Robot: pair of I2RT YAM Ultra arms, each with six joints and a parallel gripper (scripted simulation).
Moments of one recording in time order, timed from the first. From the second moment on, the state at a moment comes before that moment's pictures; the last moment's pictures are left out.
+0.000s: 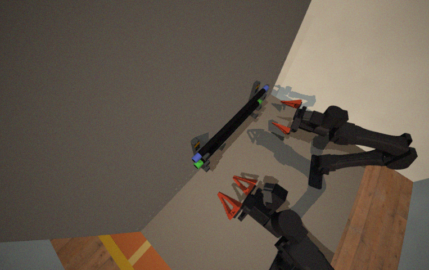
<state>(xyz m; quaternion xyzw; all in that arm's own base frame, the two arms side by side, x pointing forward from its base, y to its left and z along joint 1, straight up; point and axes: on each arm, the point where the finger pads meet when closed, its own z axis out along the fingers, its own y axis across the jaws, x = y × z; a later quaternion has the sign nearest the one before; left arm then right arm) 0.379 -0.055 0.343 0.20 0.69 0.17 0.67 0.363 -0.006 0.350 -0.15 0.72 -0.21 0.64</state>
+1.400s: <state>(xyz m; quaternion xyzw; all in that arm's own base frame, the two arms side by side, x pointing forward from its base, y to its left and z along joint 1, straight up) 0.364 -0.097 0.317 0.36 0.61 0.33 0.62 0.341 -0.011 0.308 -0.29 0.68 -0.39 0.55</state>
